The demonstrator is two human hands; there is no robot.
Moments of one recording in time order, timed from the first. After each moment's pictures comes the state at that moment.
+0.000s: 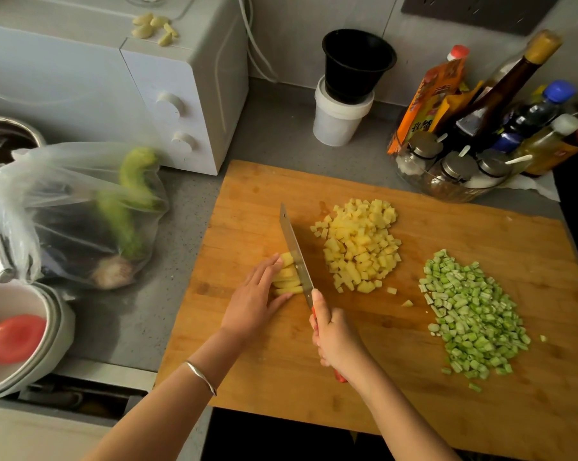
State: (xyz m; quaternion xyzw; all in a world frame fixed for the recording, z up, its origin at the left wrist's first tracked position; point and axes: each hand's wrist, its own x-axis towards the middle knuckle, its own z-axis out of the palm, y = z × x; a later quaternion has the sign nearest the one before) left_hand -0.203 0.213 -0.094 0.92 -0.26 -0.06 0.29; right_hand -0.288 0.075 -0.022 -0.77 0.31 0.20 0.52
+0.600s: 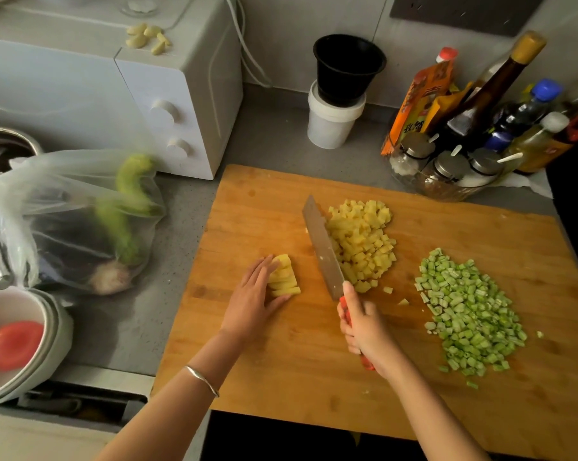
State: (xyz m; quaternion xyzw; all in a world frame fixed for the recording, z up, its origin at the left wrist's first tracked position) left_hand -0.202 0.212 -0.094 0.92 -0.25 -0.04 0.30; right_hand -0.295 0.029 -0.014 -0.71 0.32 0.15 0.60
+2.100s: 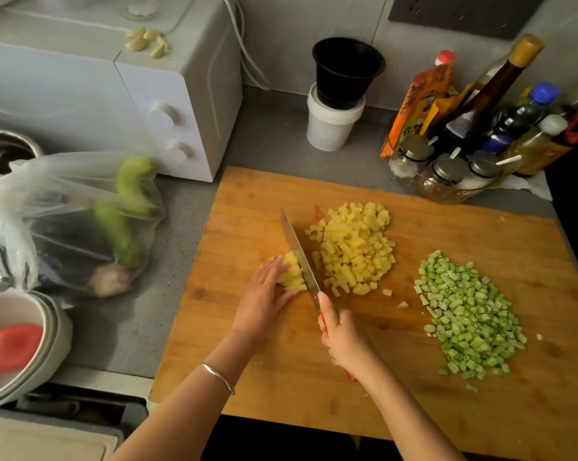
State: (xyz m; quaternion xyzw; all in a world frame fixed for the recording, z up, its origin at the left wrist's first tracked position) left_hand -0.203 0.191 -0.096 0.90 -0.22 -0.06 0.37; right_hand -0.289 0.052 -0.027 -0.79 0.31 0.19 0.50
